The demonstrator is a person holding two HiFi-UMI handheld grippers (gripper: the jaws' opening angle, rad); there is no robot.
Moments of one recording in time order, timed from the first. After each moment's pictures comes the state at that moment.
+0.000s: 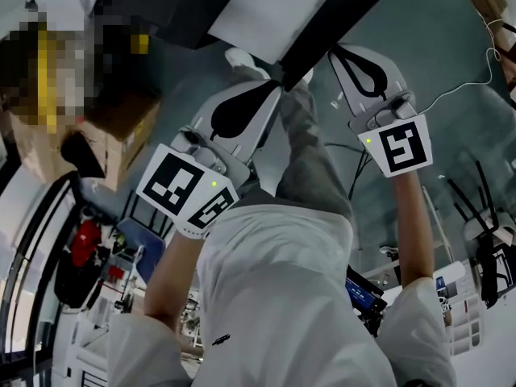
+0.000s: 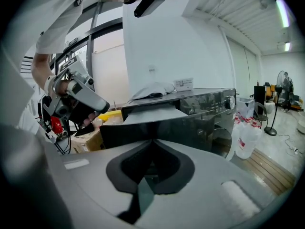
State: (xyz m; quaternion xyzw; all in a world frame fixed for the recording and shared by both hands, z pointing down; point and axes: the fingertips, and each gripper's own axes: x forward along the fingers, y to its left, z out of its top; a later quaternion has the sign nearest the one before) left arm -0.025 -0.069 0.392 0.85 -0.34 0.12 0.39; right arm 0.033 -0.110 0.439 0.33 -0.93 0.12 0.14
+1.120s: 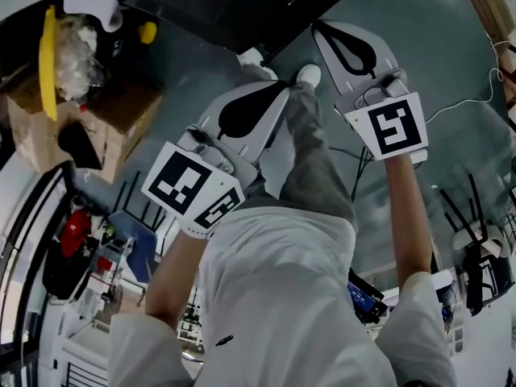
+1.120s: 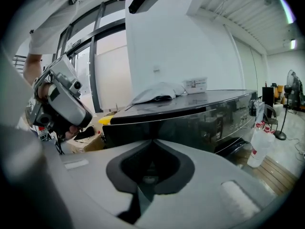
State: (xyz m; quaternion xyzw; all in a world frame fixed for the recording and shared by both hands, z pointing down) left arm -0.066 -0.087 0.395 0.84 -0.36 0.10 0.40; right arm -0.045 -0.161 0.436 0.30 -0.94 0.11 0.13
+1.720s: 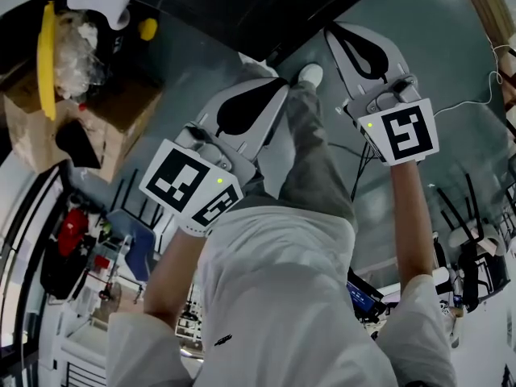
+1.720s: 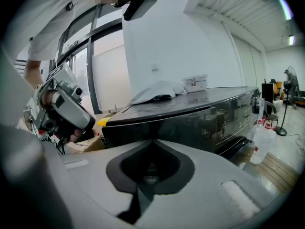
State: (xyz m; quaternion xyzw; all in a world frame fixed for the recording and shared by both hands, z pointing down) left arm -0.089 -0.097 0.398 0.83 -0.37 0.09 0.41; right arm -0.052 -0.169 0.431 0.30 -0.94 0.13 0.13
